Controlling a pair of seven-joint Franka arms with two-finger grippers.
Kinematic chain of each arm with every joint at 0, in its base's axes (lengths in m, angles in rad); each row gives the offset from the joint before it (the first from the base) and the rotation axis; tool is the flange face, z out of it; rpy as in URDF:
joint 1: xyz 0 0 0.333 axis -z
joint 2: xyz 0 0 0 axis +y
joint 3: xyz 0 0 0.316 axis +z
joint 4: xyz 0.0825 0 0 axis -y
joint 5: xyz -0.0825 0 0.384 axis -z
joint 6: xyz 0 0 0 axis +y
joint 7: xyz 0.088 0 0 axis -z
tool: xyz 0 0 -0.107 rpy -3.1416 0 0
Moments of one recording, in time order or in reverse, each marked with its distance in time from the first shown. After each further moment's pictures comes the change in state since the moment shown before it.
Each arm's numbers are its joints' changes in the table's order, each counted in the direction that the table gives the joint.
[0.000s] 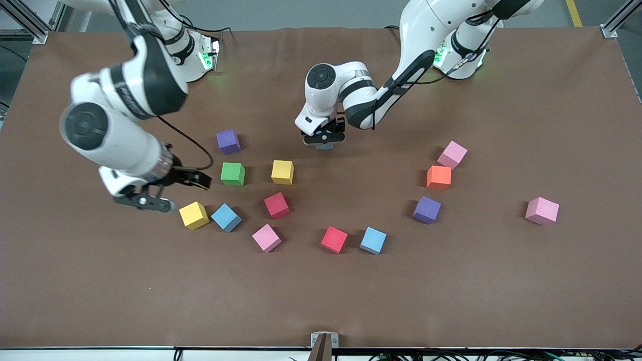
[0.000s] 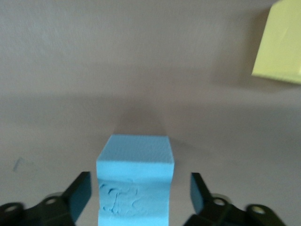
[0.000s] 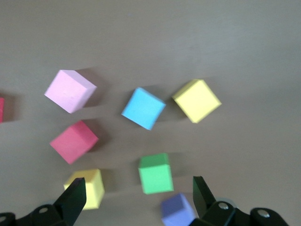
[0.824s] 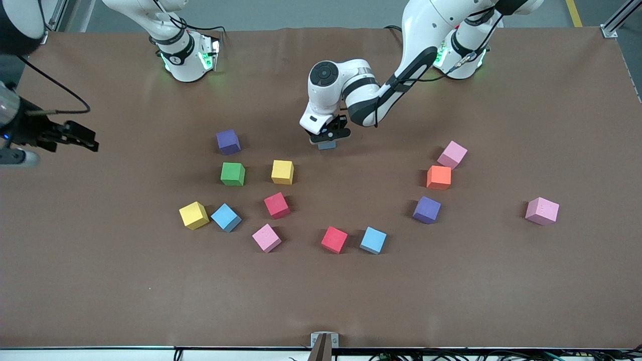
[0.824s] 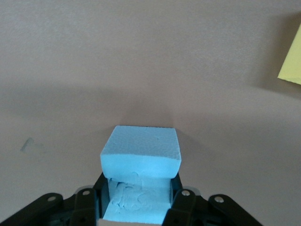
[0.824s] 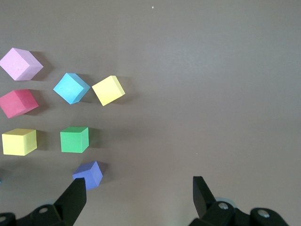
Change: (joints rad) left arm -0.005 -0.023 -0.005 -0.071 0.000 -0.034 -0.097; right arm 0.325 -0.258 -0.016 0.022 0.035 0.301 -0.538
